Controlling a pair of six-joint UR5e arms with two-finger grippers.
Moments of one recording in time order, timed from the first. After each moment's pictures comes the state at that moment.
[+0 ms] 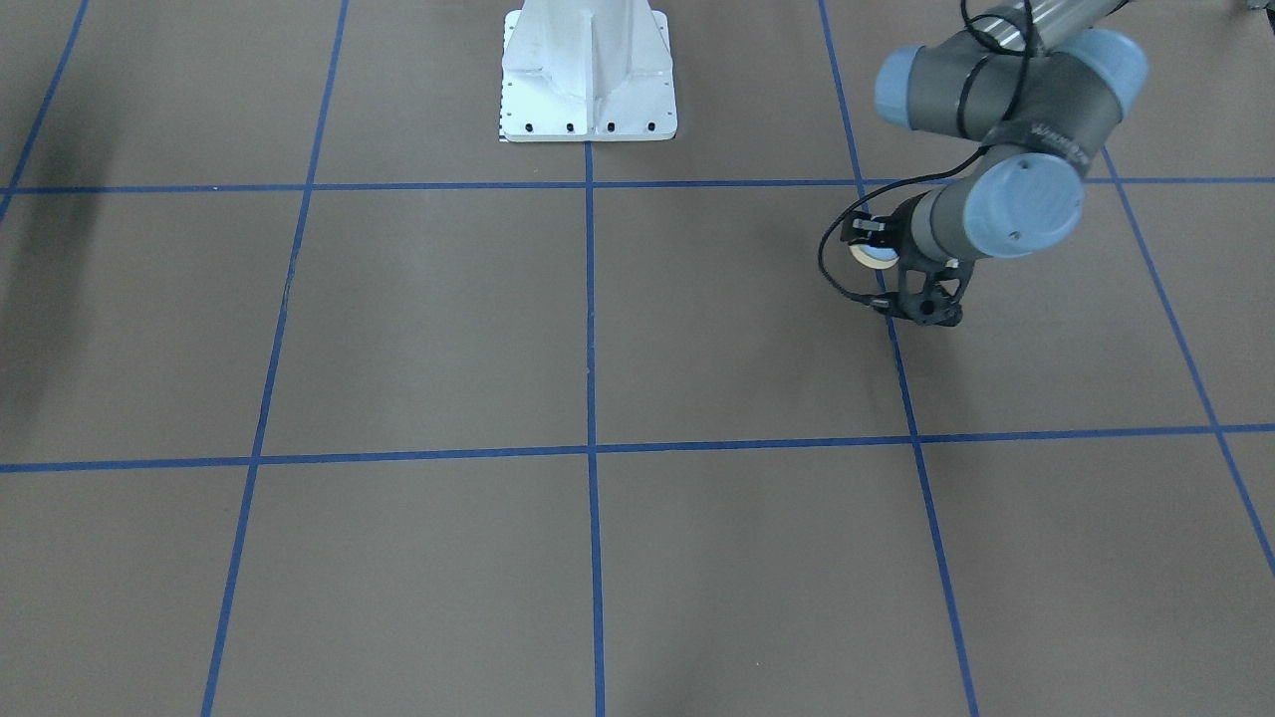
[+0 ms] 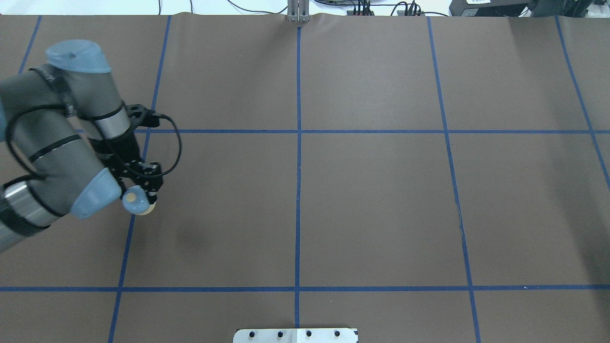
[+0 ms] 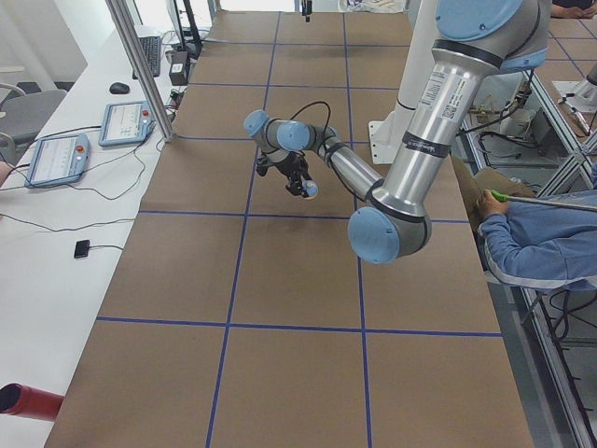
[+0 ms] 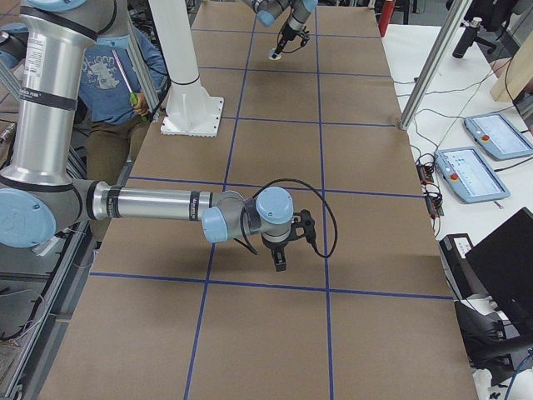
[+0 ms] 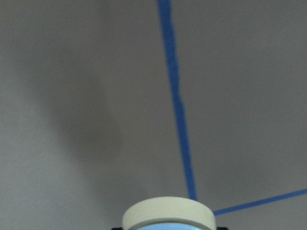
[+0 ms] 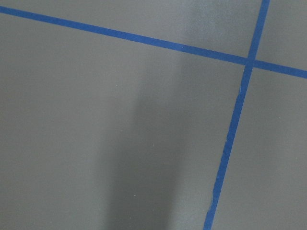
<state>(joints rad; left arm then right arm) -0.80 -2.07 -1.70 -1.09 -2.46 -0.46 1.43 -1.79 1.75 -1.30 2.44 0.02</state>
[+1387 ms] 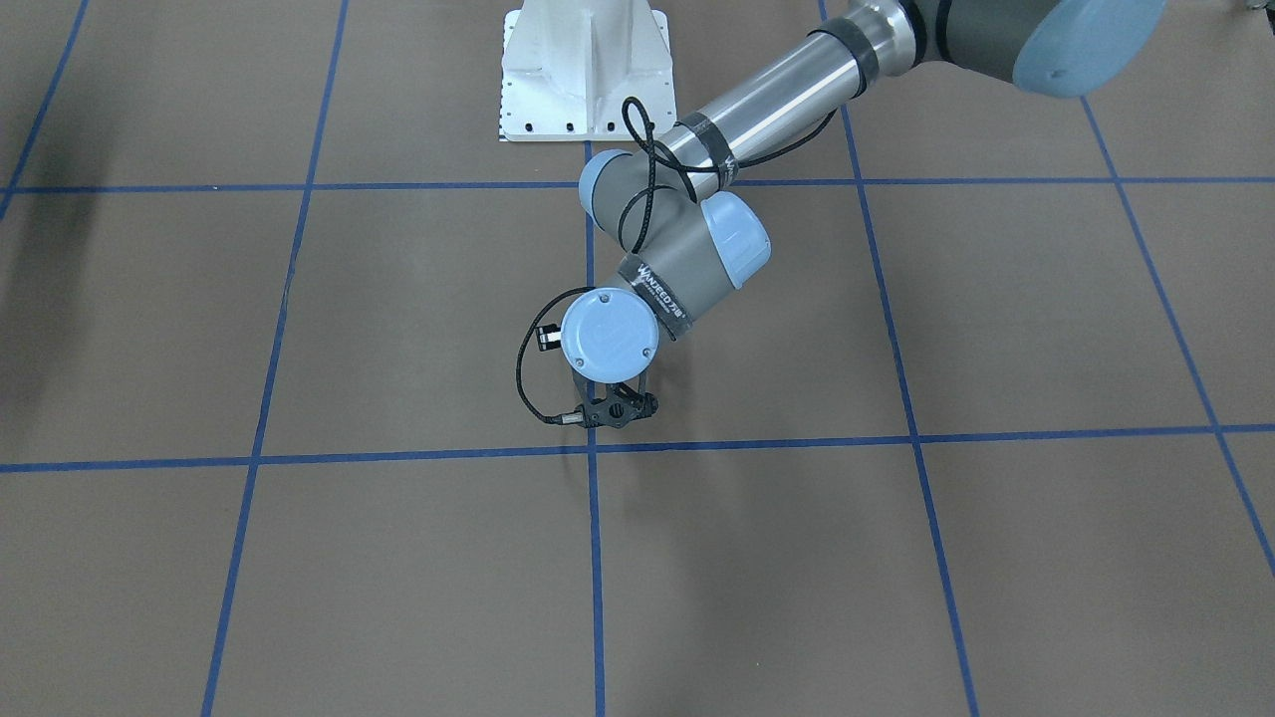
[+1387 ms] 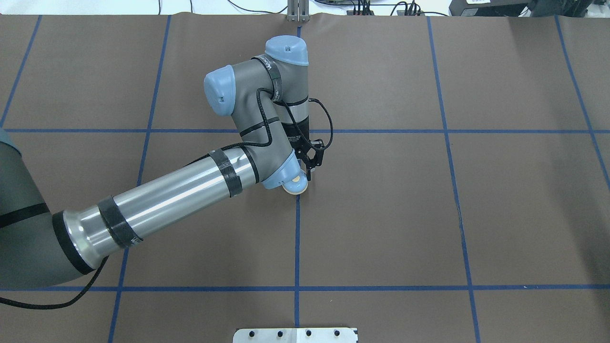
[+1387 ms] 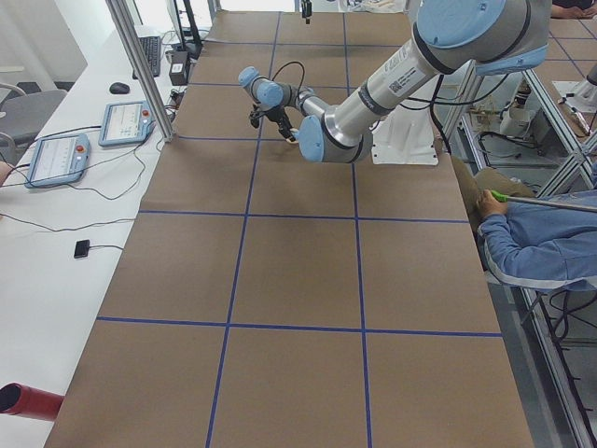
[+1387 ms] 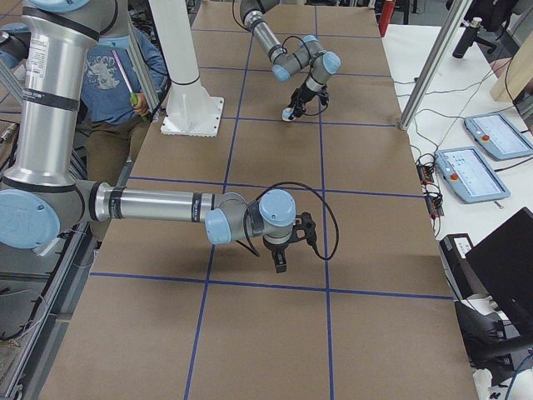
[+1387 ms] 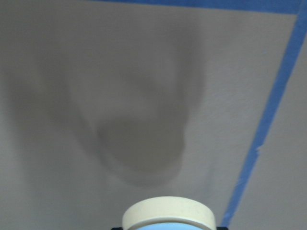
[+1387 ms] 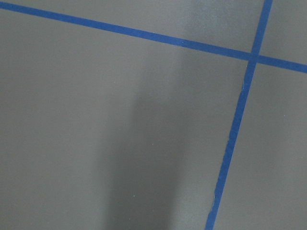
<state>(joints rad) -0.63 -2.70 -0.93 -1.49 -2.45 -1.07 1.41 -1.78 1.73 -1.30 2.44 0.03</state>
